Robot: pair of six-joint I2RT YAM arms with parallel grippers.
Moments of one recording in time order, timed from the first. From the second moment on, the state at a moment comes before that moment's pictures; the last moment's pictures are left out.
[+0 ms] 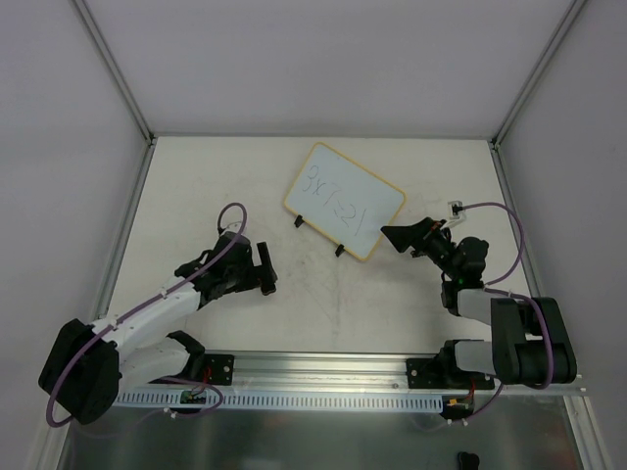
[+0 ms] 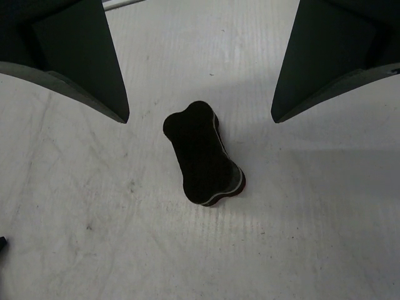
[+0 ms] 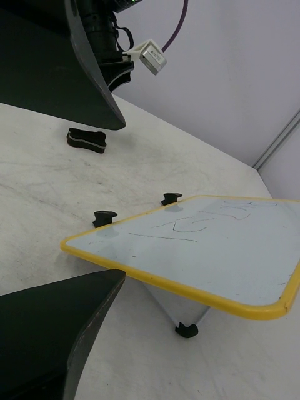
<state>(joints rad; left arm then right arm) -0.55 1.03 0.51 -0.37 -0.08 -0.71 0.05 1.30 0.22 1.07 -0.63 0.79</state>
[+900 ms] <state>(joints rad) -0.60 1.34 0.67 -0.43 -0.19 -0.78 0.06 1.33 0.22 1.10 -0.66 0.82</state>
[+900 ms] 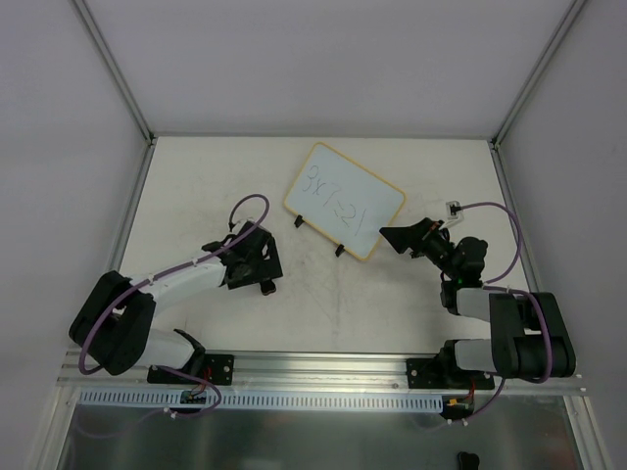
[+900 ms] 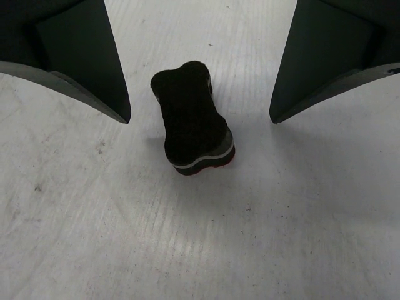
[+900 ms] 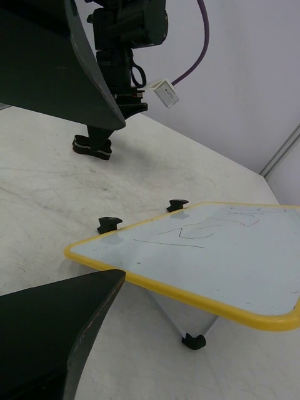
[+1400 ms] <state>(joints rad) -0.63 1.45 0.73 -0.43 -0.22 -0.81 0.06 1.34 0.22 1.12 -0.67 0.83</state>
